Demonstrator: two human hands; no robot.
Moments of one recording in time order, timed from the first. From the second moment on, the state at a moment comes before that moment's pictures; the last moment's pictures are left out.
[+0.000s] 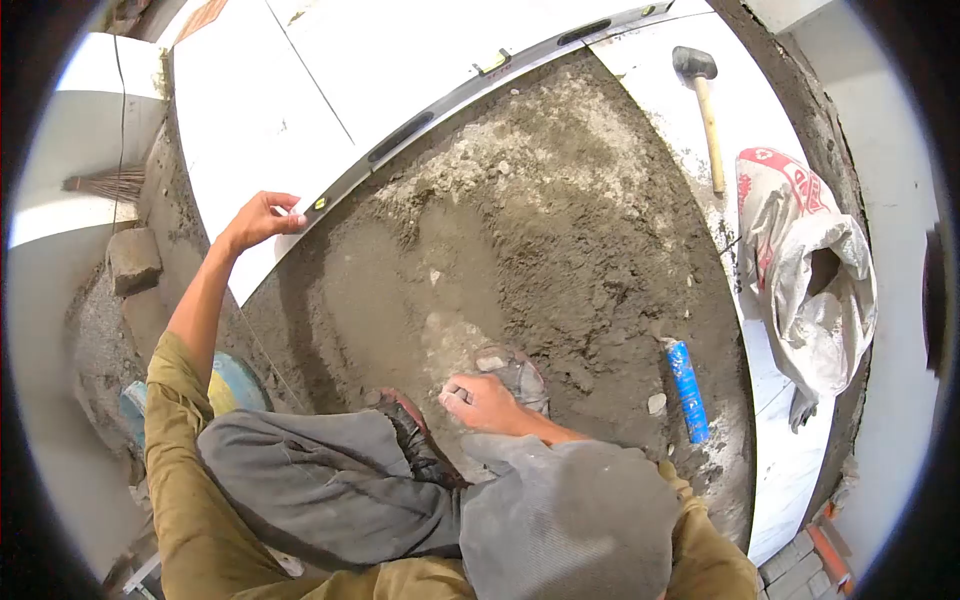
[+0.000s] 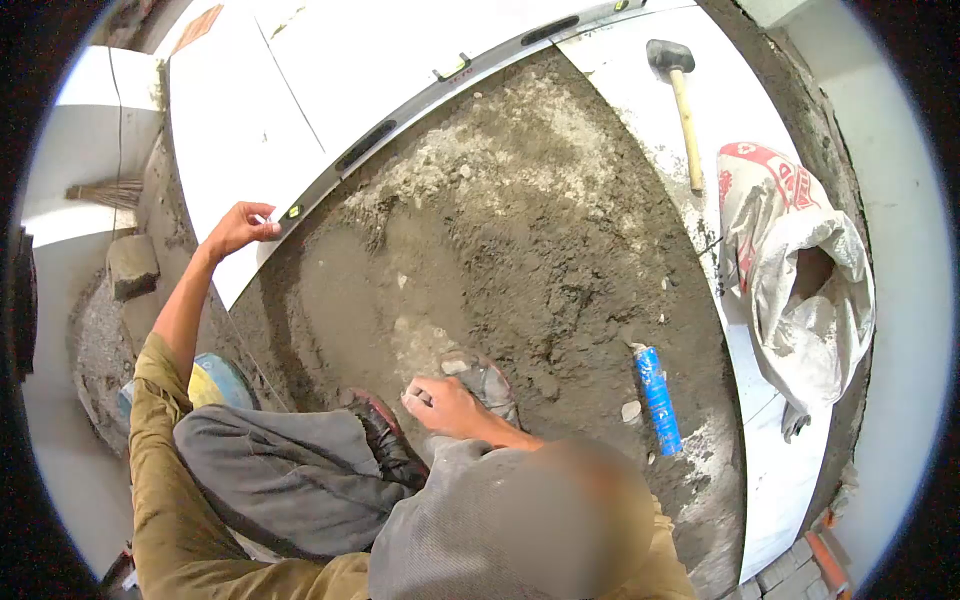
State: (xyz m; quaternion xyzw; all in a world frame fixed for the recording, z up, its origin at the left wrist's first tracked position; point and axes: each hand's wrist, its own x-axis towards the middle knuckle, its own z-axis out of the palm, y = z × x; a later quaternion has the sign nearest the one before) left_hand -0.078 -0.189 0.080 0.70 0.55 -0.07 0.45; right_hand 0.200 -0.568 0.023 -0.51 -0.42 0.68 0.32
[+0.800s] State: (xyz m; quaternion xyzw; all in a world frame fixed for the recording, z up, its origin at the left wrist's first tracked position) left_hand 0.037 -0.160 0.057 0.75 0.51 -0.01 0.42; right_hand 0.205 -0.558 0.030 -0.52 -0.42 0.69 0.28
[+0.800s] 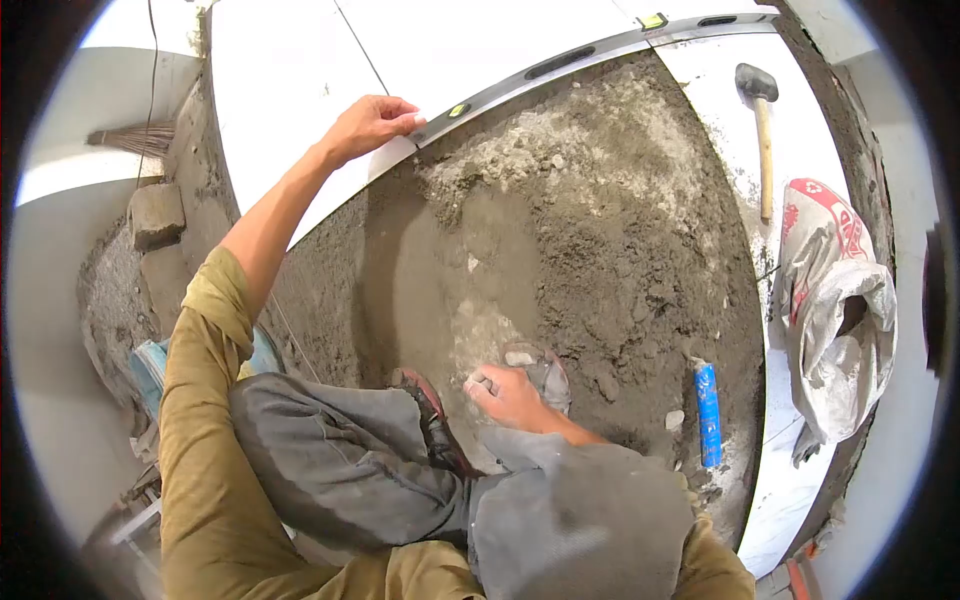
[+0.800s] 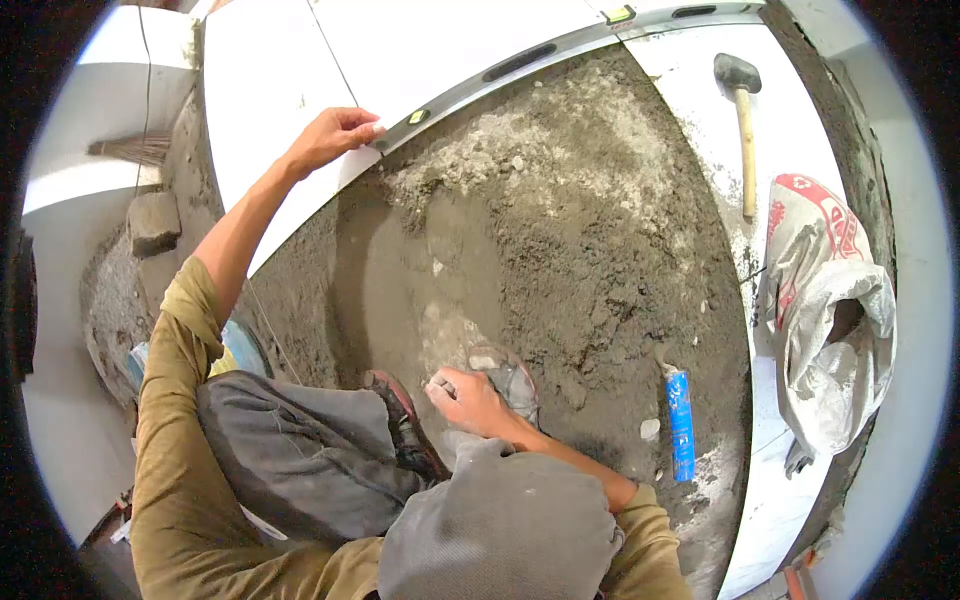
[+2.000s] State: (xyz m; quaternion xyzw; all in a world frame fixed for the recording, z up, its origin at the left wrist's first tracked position) left_hand 0.025 -0.167 0.039 0.69 0.52 0.06 0.51; right_hand 0.208 -0.561 0.011 -0.46 -0.41 0.75 0.25
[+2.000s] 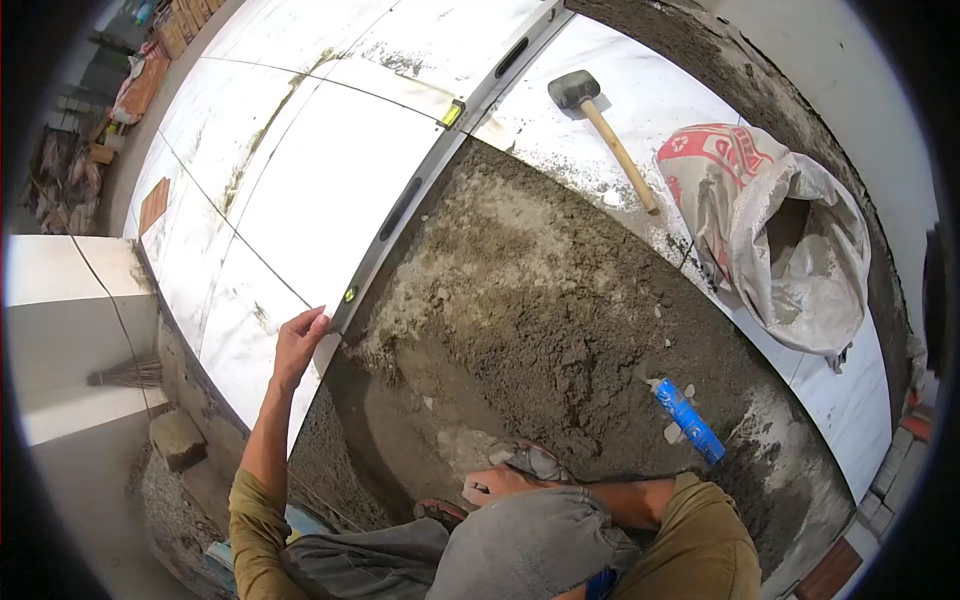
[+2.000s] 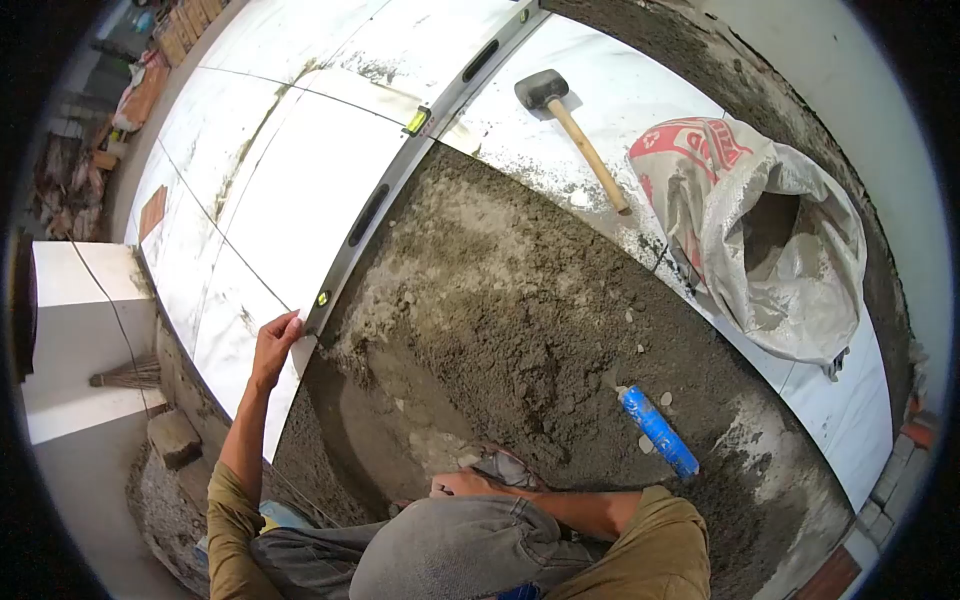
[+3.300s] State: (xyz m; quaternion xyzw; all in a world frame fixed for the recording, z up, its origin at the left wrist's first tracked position) left_hand 0.089 -0.261 0.104 0.75 0.47 0.30 0.35; right_hand 0.276 -0.349 0.102 -0.68 -0.42 0.22 0.56
